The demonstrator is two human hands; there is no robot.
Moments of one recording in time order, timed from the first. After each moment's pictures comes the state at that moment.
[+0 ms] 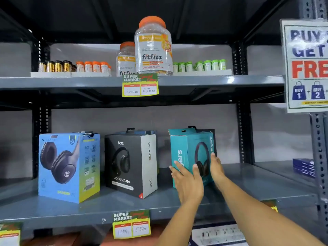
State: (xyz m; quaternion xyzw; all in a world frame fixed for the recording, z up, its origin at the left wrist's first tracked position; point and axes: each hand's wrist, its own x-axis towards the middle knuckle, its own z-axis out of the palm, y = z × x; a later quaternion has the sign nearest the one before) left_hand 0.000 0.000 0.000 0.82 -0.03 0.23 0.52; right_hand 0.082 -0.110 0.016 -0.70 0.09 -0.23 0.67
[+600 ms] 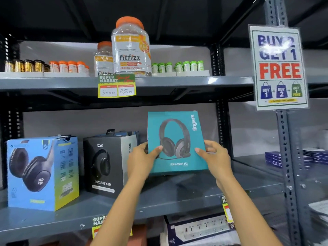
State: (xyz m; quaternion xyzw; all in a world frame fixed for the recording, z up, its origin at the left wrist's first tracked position) left_hand -0.037 0.082 0.083 0.79 -0.11 0.30 0.52; right_hand -0.042 -0.134 0.054 -0.67 -0.07 -0.39 0.63
